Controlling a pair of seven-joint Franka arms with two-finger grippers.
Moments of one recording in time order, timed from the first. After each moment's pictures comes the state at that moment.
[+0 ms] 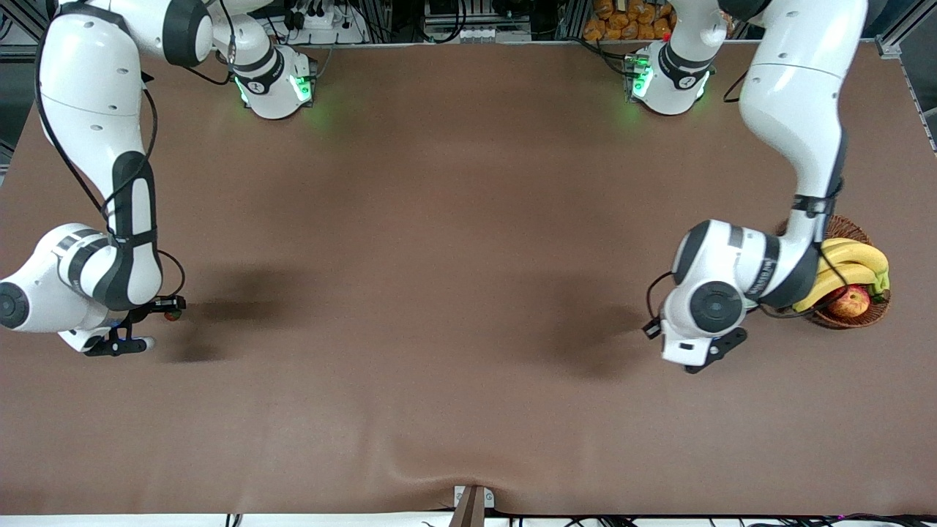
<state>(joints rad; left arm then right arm) -0.07 0.64 -0.15 -1.59 0.25 1.96 -0.88 0.29 0.73 -0.60 -1.60 0.42 1.88 -0.49</state>
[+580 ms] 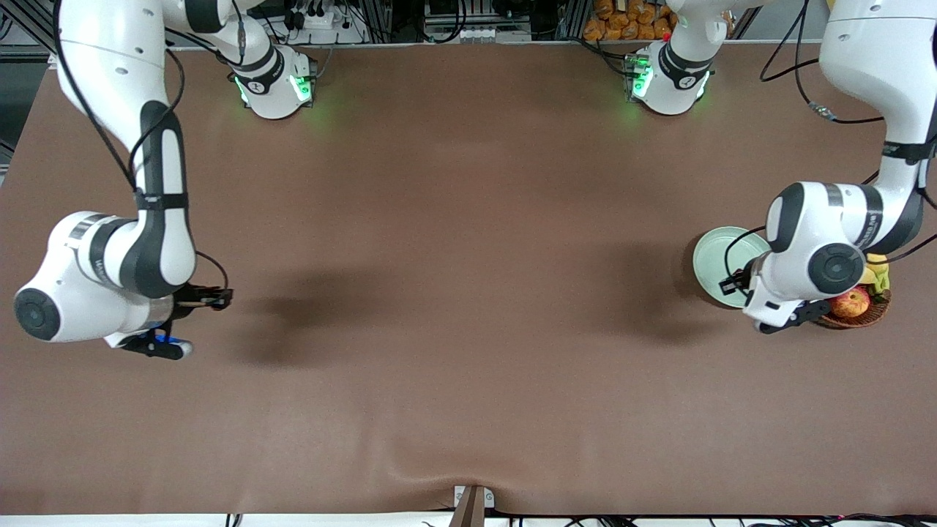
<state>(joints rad) 0.17 0.42 -0.15 -1.93 0.25 2.08 -0.45 0.50 0.62 -0.60 -1.53 0.49 1.65 0.04</state>
